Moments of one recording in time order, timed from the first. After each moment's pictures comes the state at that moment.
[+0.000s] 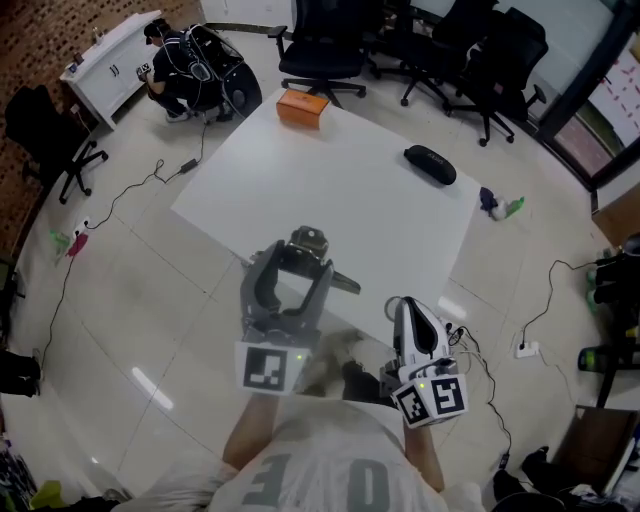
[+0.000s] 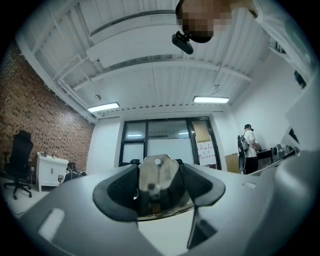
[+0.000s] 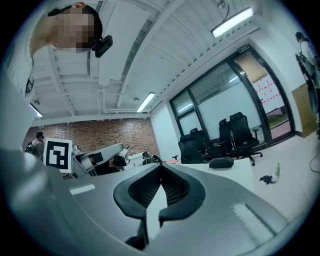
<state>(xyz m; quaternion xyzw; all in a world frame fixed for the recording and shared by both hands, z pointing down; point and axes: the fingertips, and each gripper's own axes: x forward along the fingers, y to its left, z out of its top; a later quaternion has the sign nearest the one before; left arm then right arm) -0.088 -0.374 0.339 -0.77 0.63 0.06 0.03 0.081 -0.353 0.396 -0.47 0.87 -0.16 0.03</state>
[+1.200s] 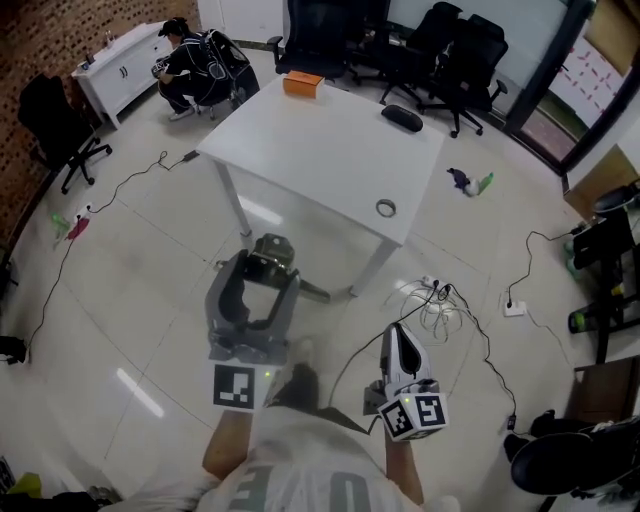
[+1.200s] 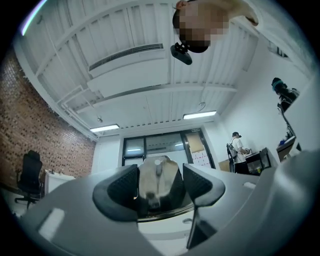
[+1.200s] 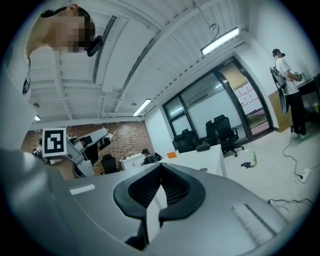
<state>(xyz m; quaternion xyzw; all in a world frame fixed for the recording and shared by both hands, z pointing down) -0.091 -0.030 0.290 -0.77 0.63 0.08 0.11 0.122 -0.007 0.415 -0.51 0.84 -0.17 0.06</state>
